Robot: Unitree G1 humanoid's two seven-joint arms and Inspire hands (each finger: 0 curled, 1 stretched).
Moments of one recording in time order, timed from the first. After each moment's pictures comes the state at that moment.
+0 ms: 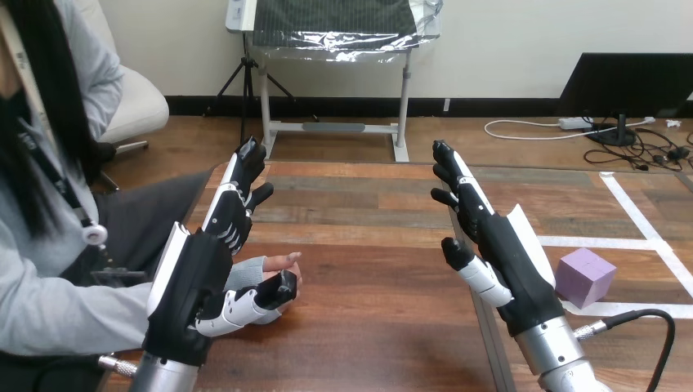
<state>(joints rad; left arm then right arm) -0.08 0.18 -0.02 0.66 -0.19 -1.10 -0.36 -0.32 -0.19 -0.01 1.01 -0.15 -1.13 0.11</state>
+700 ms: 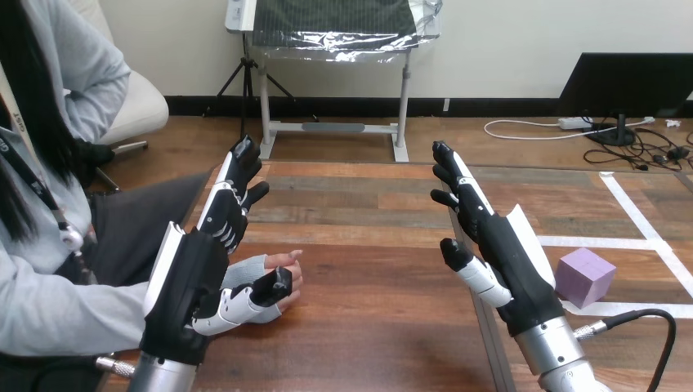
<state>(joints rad) -0.08 0.17 0.00 0.66 -0.19 -1.10 -0.36 -0.32 -0.20 -0.01 1.01 -0.18 -1.13 0.08</state>
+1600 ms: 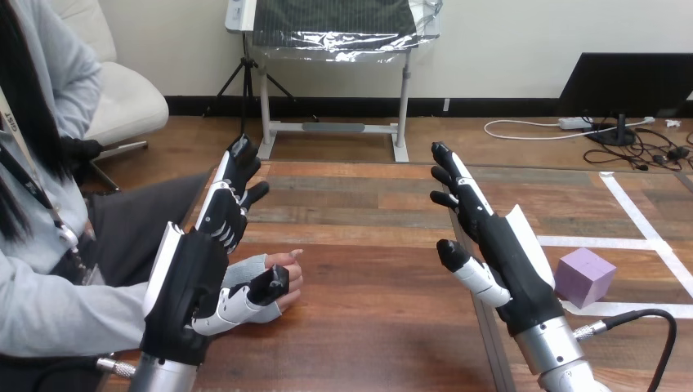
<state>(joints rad) -0.08 0.15 0.02 0.66 -0.20 -1.11 -0.37 -0.32 -0.20 -0.01 1.02 -0.21 -1.13 0.05</state>
